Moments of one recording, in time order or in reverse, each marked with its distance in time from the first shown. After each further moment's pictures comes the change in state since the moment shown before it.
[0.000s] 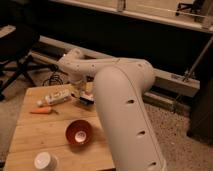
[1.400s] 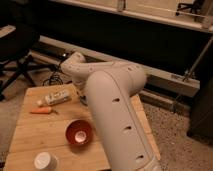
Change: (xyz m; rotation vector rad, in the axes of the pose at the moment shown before) arm 0.003 -0.025 0.042 0.049 0.061 0.165
